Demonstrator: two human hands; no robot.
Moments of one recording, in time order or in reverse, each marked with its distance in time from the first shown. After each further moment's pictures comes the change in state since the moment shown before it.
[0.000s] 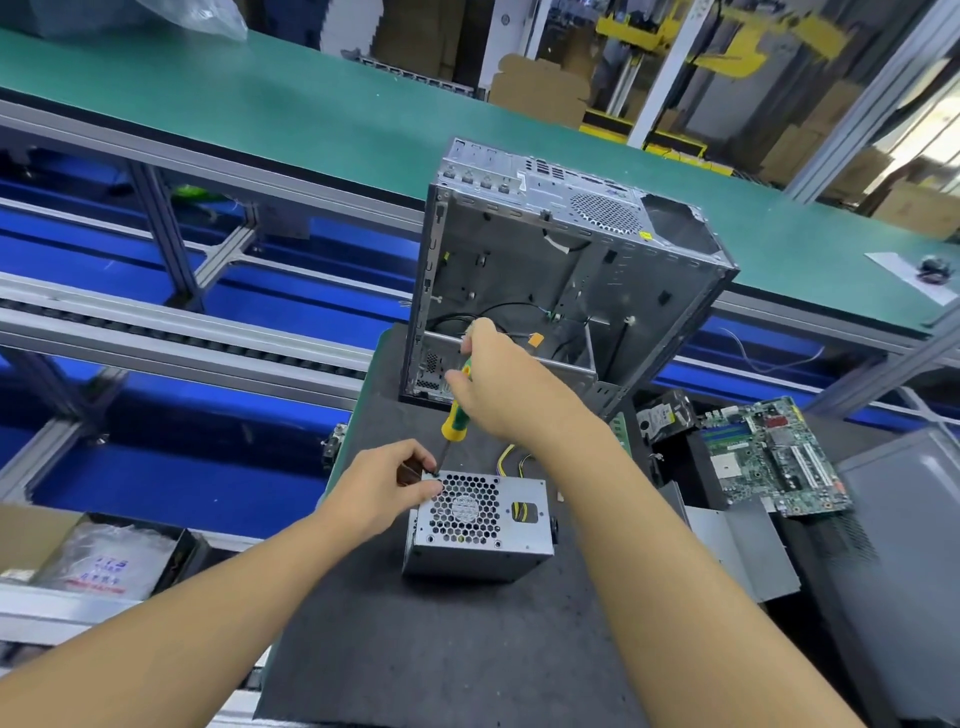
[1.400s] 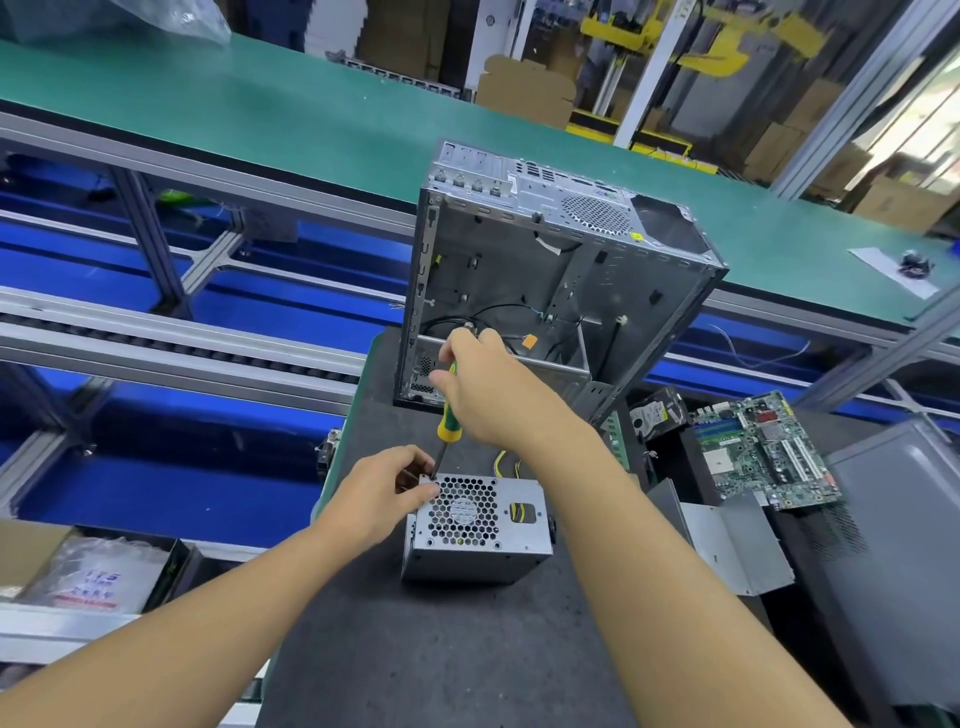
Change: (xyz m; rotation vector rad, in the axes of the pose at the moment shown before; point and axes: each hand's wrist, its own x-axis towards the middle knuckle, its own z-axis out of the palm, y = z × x) left_hand 0.001 -0.002 0.003 0.052 -0.007 0.038; right_hand 0.000 -0.009 0.006 -0.054 -0.016 0.041
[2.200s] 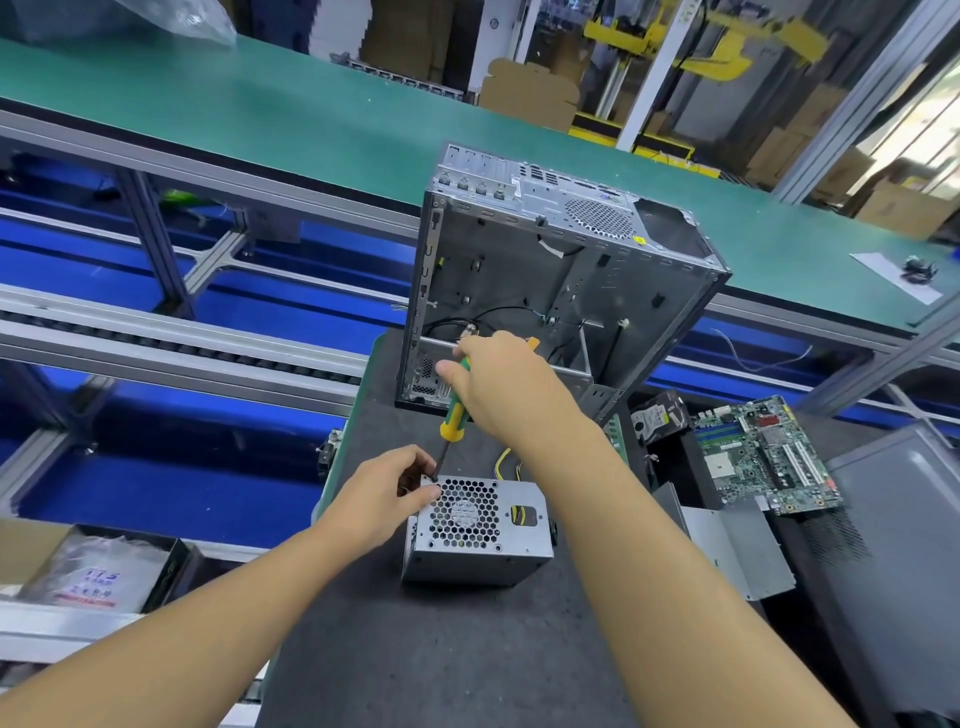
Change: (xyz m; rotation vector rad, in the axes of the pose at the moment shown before) left_hand 0.002 -0.005 0.002 0.016 -0.001 0.024; right_hand -0.002 0.000 -0.010 -0.215 0.055 -0.025
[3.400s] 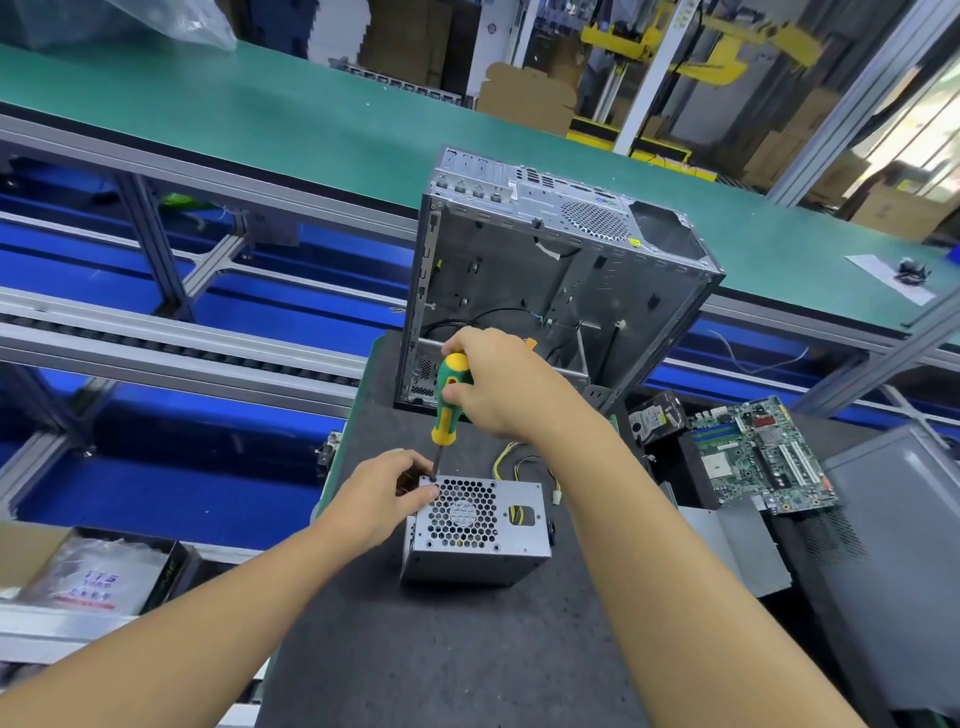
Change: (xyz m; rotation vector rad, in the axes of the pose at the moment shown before) left_hand -0.002 0.005 -0.002 0.046 -0.002 -0.028; right_hand -0.005 0.000 -0.016 0.145 -0.074 -0.043
